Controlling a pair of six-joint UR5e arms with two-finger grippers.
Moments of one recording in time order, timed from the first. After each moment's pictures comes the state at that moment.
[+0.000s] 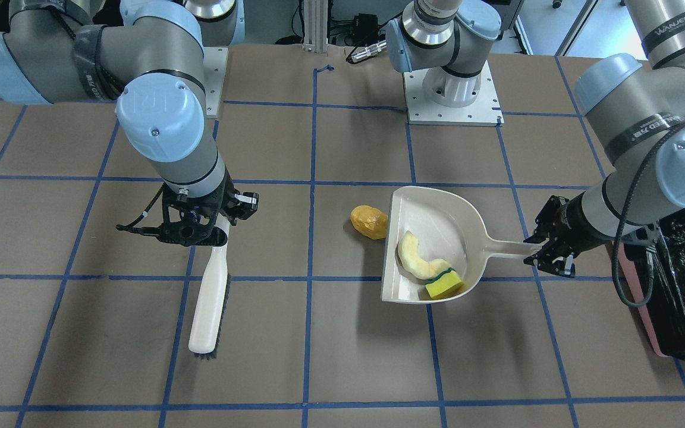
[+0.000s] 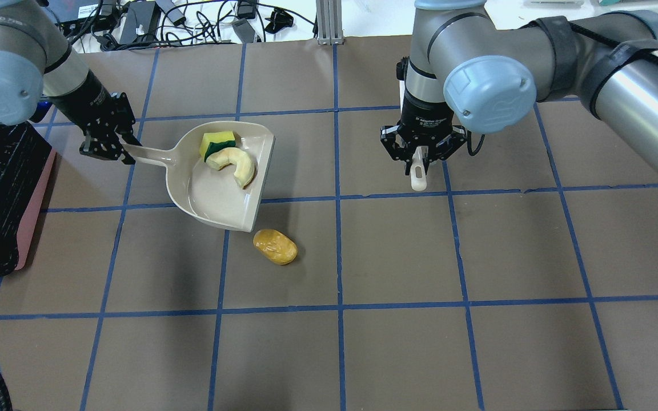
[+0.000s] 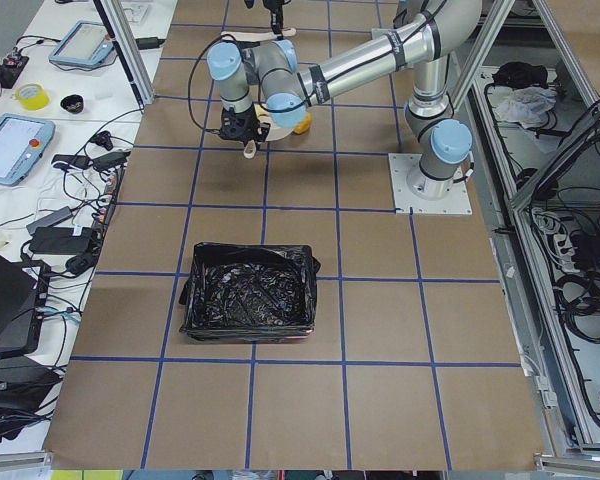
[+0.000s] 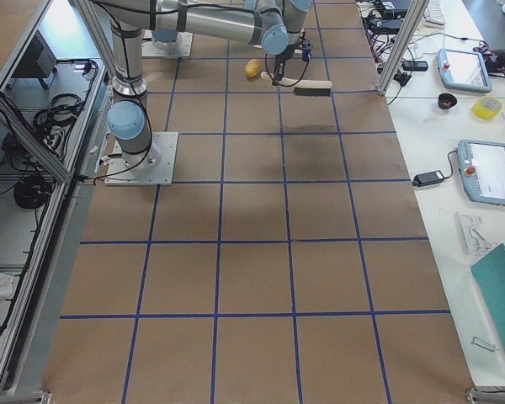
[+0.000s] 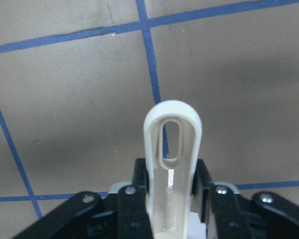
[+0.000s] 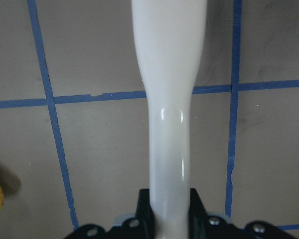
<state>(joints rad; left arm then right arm) -1.29 -1.83 -1.65 -1.38 1.52 -1.12 1.74 -1.30 1.59 -1.70 -1.54 0.23</state>
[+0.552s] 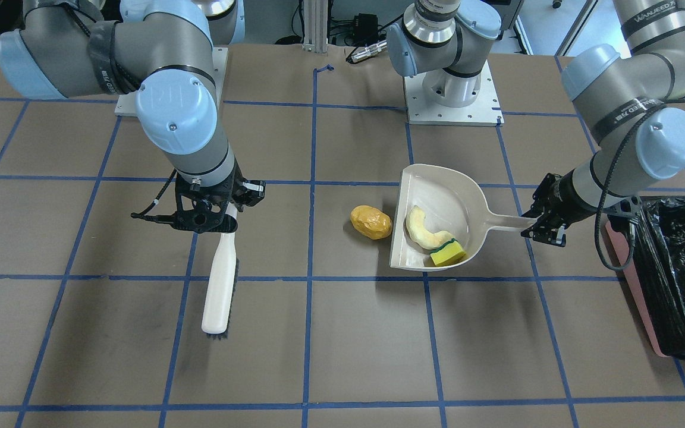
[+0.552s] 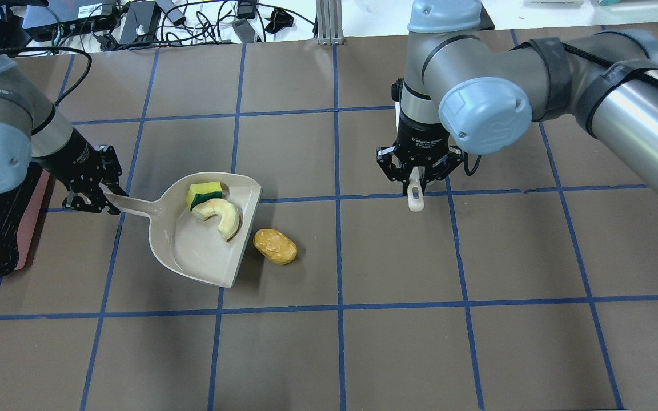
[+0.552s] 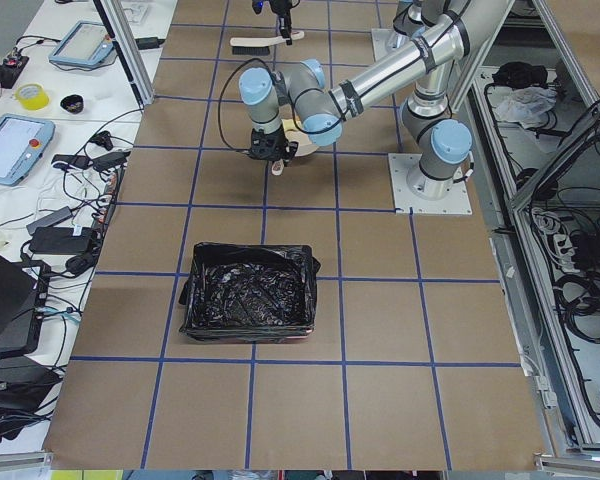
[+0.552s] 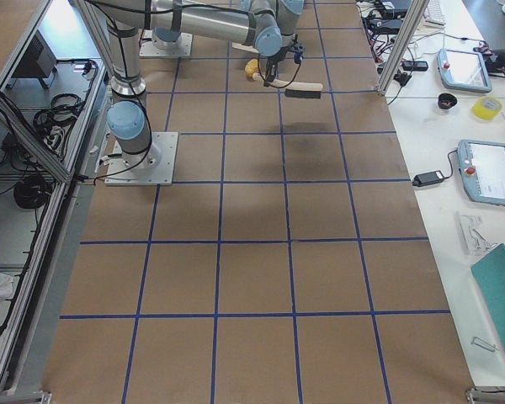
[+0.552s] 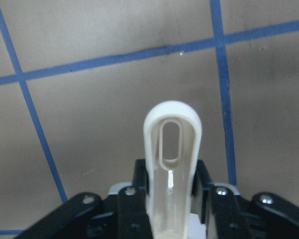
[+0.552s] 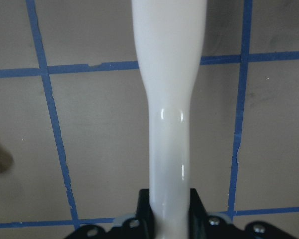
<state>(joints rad) -1.20 -1.73 -1.91 -1.21 1.55 -1.04 1.77 -1.33 1.66 -1.70 -1.53 0.24</state>
